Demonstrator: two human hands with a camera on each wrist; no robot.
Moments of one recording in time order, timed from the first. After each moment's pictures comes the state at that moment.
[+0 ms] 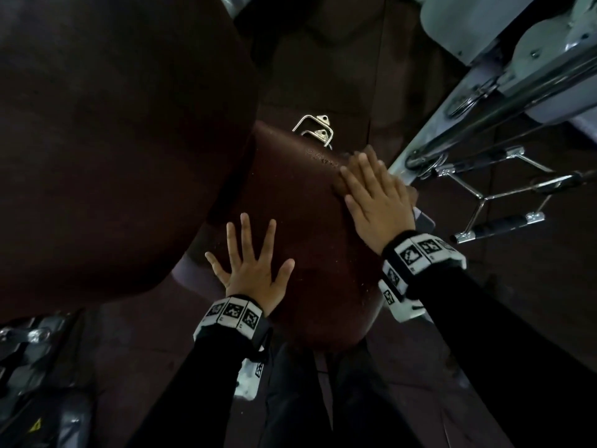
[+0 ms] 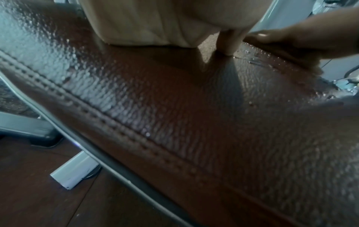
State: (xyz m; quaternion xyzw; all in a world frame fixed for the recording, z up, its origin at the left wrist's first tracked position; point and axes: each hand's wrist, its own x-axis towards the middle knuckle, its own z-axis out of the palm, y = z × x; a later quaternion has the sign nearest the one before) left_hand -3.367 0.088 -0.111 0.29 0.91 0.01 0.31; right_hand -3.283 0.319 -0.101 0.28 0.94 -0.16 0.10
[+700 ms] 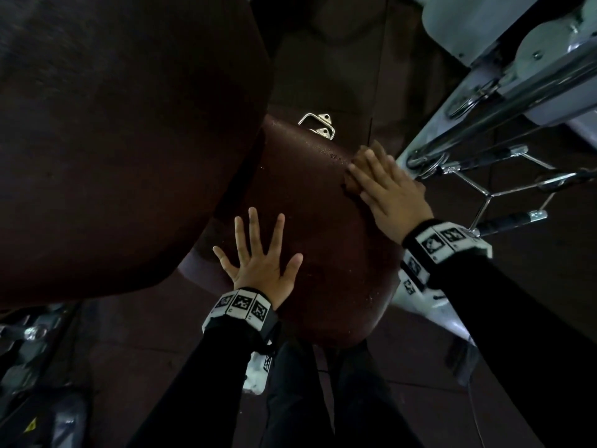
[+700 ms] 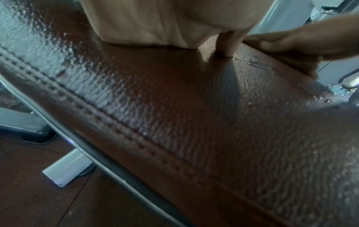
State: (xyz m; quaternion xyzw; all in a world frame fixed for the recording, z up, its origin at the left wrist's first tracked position) left_hand -3.369 0.089 -0.109 0.29 0.90 0.02 0.34; right_hand -3.280 0.339 -0.100 0.21 0.95 -0.16 0.14
